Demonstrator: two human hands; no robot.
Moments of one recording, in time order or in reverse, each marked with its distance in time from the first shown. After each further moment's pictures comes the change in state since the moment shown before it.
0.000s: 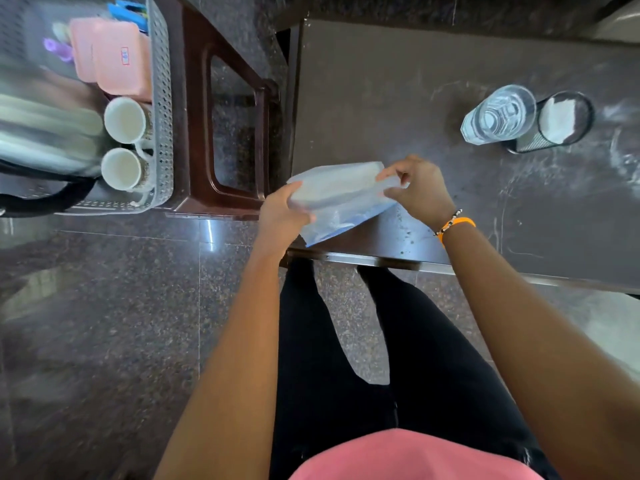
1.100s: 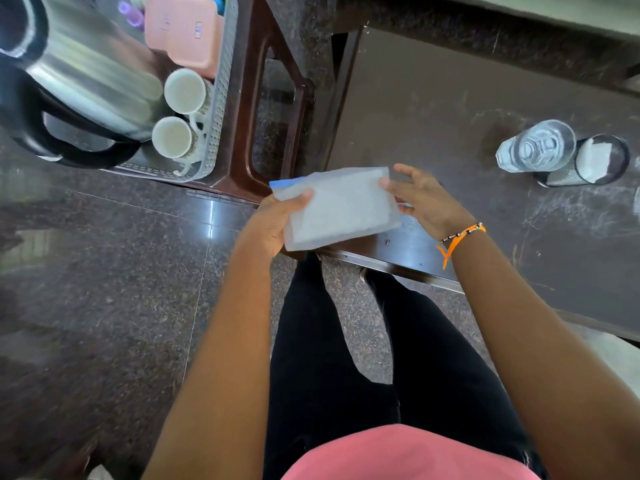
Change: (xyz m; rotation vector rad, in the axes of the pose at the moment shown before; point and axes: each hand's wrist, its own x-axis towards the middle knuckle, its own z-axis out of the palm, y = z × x) left_hand -0.020 -0.033 -0.057 -0.773 -0.110 -0.260; right_hand -0.003 -0.048 0.025 0.659 -0.344 0.369
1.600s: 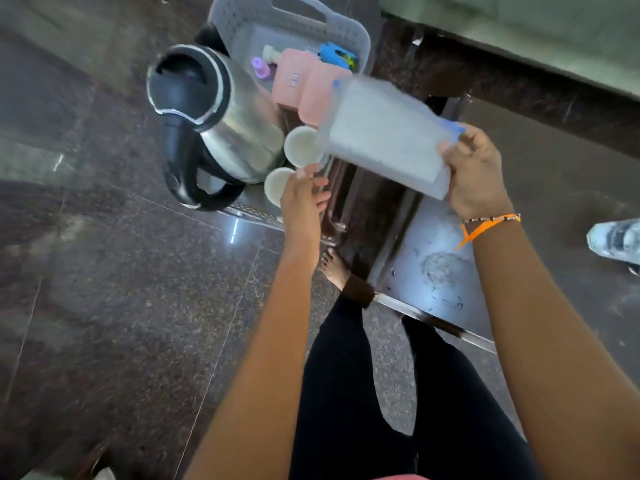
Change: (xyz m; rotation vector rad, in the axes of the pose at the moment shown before) left_hand 0.013 0.106 -0.074 -0.188 0.321 0.386; right_hand 0.073 -0.130 0.121 0.311 0.227 -0.376
